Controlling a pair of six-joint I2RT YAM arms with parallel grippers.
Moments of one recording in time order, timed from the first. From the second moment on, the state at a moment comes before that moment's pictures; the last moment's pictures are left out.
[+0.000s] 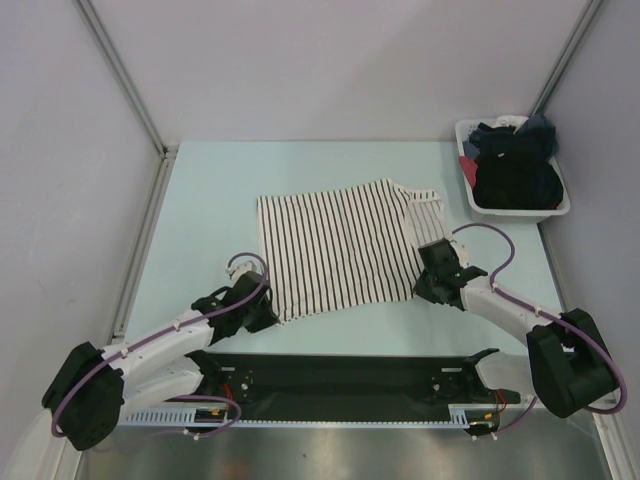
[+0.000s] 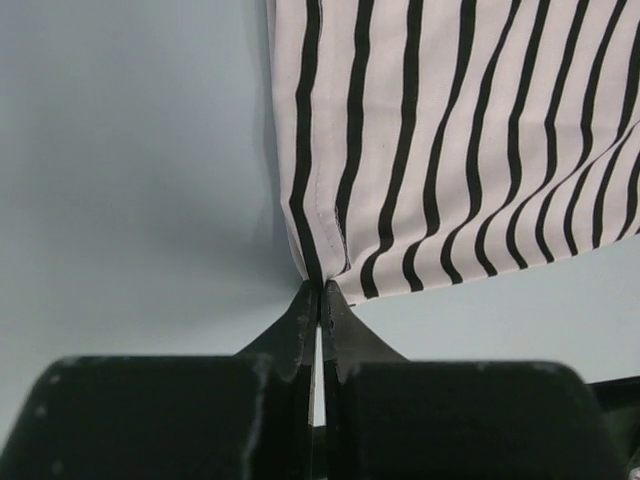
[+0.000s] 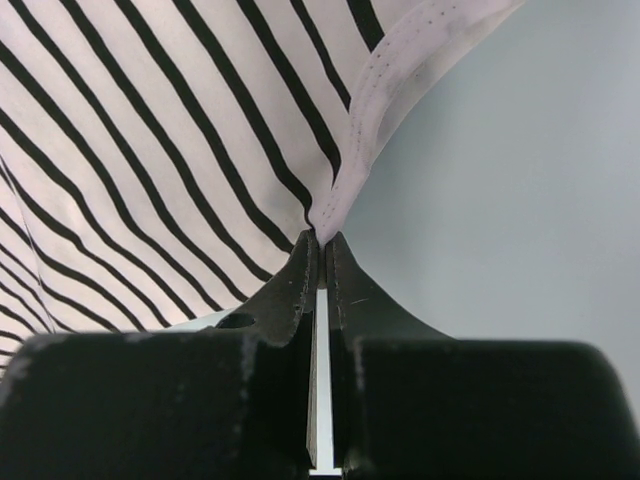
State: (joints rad) left arm -0.69 0.97 0.36 -0.40 -0.12 -1.00; right arm 0.43 1.23 0.55 -0.35 0.21 0.85
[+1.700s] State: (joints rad) left arm -0.39 1.33 0.80 -0.53 -0.10 -0.69; right arm 0.33 1.70 1.18 -0.48 0.15 0.58
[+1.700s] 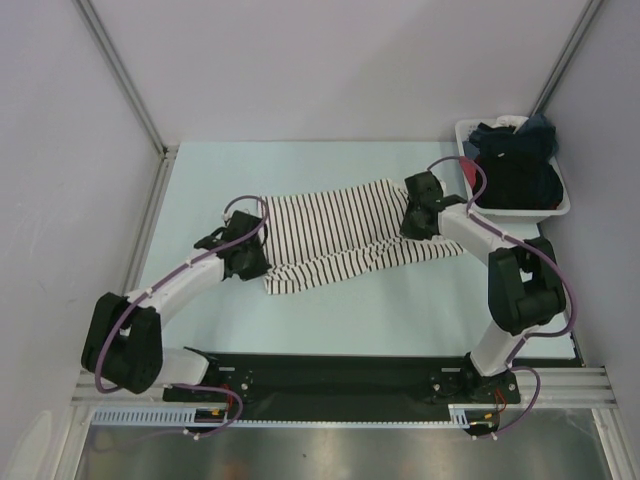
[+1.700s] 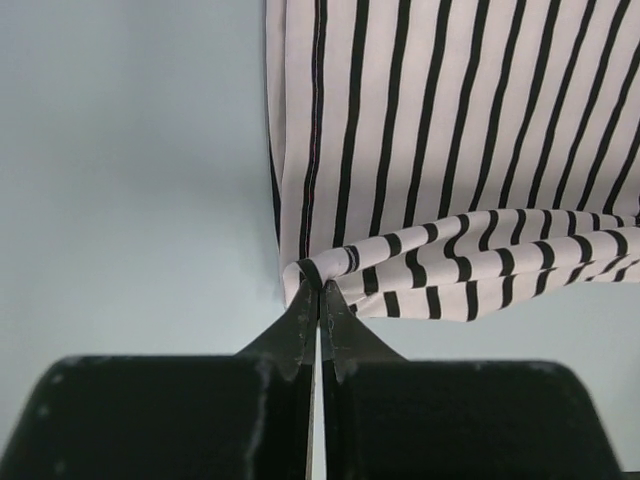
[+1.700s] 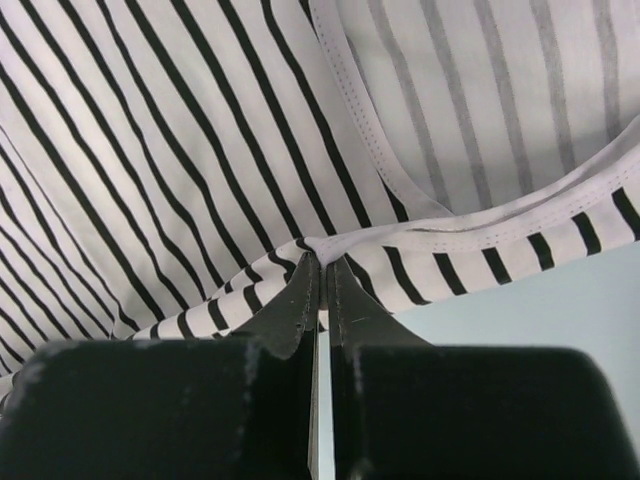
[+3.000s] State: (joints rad) left arm -0.31 1.63 1.01 -0.49 -0.19 -0.64; right arm 0.30 1.96 1.40 -0.53 0.15 0.59
